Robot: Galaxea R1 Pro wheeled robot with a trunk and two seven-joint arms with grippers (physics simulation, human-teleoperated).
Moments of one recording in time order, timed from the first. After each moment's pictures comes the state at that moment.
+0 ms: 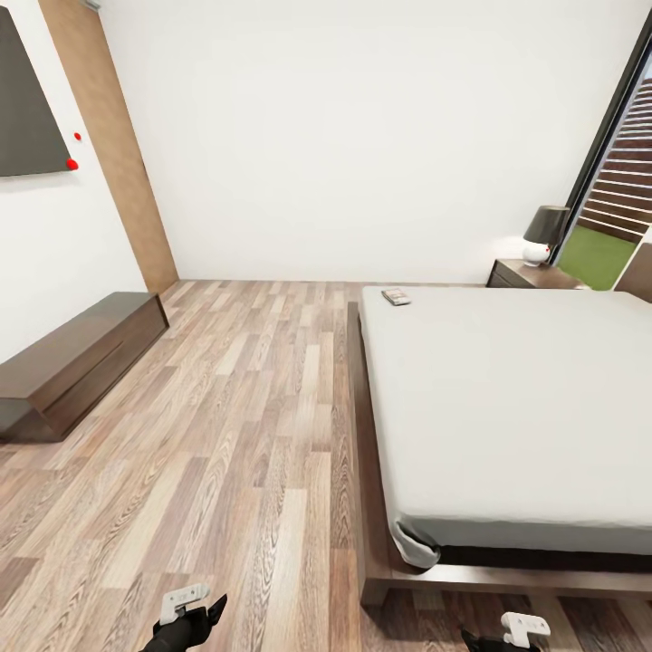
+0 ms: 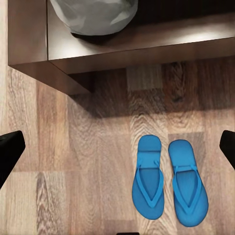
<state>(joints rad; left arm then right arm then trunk) -0.47 0.11 -0.12 -0.04 0.49 -0.33 -0.39 -0.48 -0.20 0.20 0.03 -0.42 -0.26 0.35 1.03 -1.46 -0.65</state>
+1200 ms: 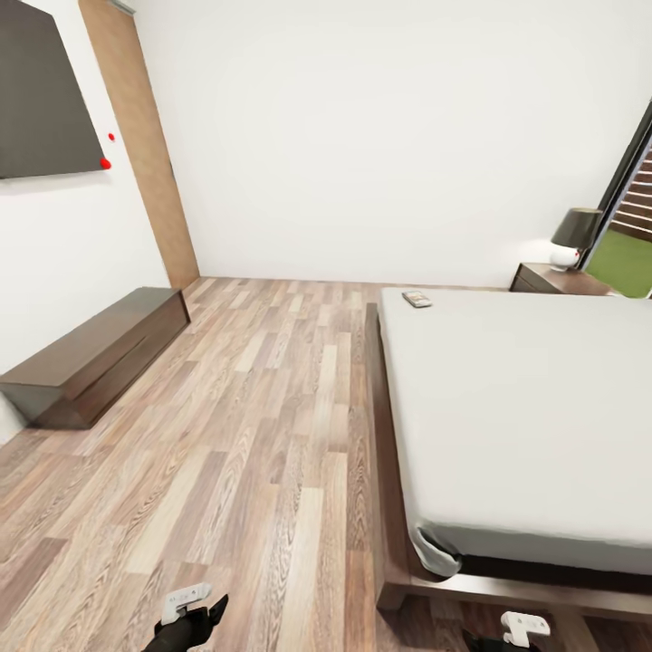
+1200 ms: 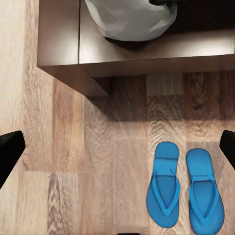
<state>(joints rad) -0.47 0.11 -0.12 -0.04 0.49 -0.33 -0.39 -0.48 -0.20 0.20 0.03 -0.42 -0.26 0.35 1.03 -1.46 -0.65</state>
